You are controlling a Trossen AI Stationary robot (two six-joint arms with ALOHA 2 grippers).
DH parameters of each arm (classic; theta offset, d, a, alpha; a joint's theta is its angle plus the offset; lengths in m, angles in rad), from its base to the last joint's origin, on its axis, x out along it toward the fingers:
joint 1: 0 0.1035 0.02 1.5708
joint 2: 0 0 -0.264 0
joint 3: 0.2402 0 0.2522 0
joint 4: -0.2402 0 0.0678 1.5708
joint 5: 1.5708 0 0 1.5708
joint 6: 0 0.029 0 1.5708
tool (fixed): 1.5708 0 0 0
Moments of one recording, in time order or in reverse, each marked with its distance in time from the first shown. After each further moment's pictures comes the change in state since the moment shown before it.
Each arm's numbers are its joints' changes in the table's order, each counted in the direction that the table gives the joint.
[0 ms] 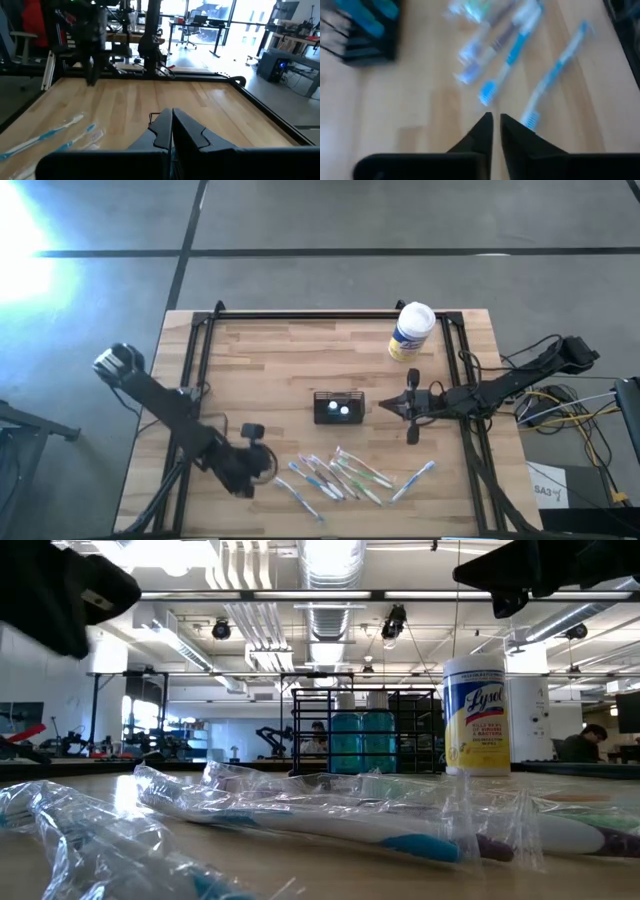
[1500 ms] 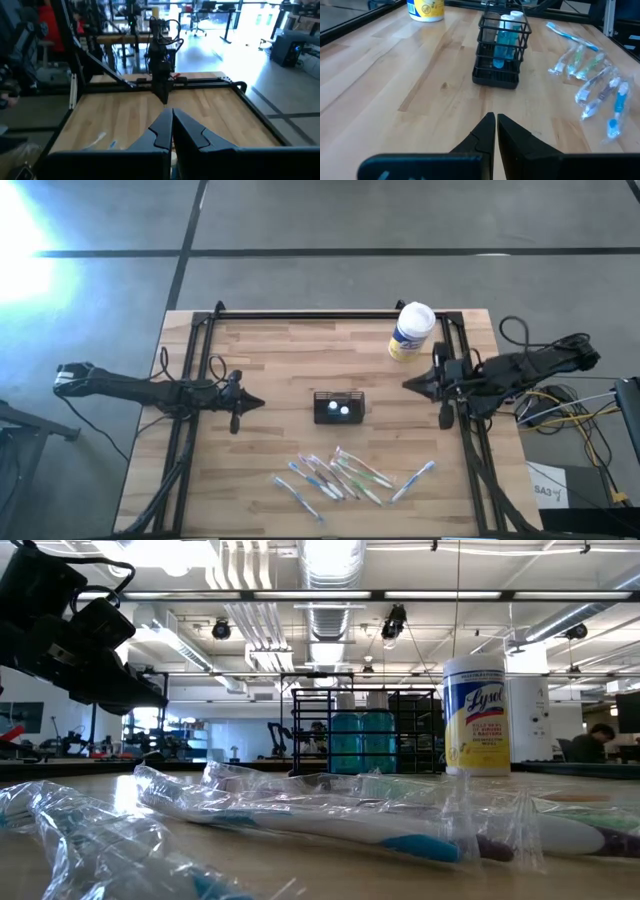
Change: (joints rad) left arm 0.651 0.898 -0.883 0.651 0.261 0.354; right arm 0.006 0.162 0.517 -0.757 -0.053 0.138
